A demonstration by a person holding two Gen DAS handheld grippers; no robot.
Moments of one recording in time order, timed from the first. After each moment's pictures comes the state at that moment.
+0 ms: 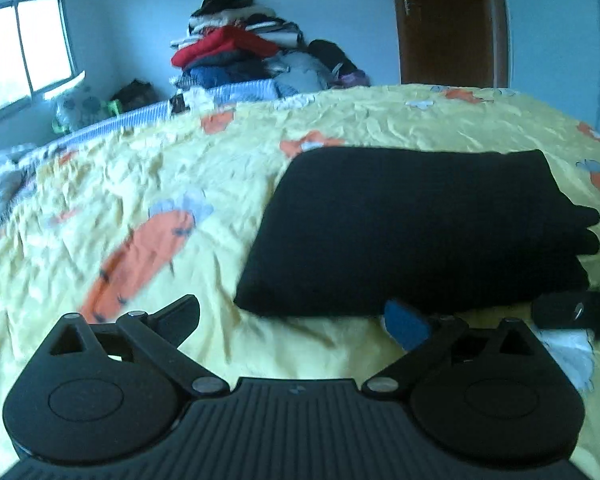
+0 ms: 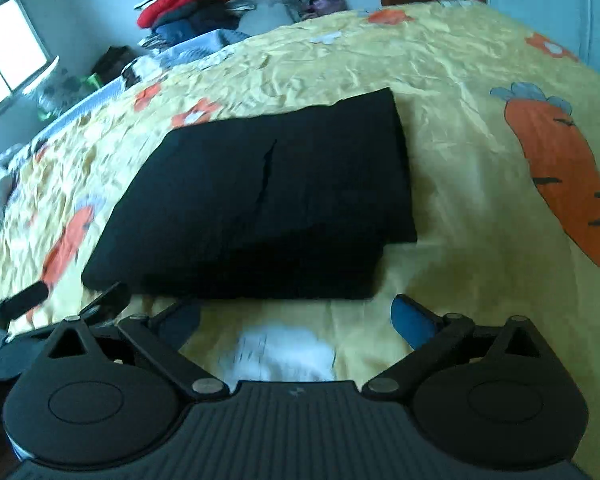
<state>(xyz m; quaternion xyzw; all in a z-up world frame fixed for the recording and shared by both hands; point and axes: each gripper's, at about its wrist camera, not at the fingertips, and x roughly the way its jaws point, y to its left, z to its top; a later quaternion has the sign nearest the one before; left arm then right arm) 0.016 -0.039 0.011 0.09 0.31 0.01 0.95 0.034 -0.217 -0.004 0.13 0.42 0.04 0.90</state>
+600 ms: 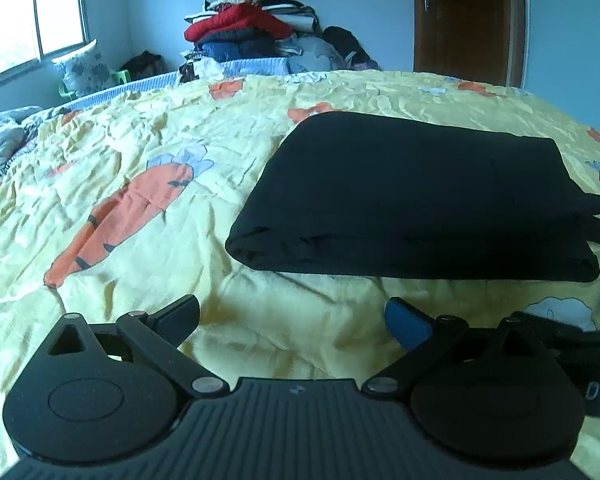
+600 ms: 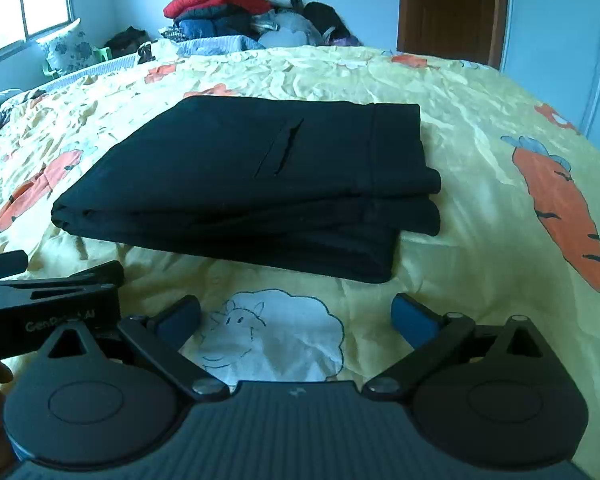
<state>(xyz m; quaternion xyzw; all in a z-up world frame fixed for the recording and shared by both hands) 0.012 -0.033 -0.015 0.06 0.32 0.03 0.94 0.023 -0.188 -0.035 0.04 0.36 0.02 0.93</state>
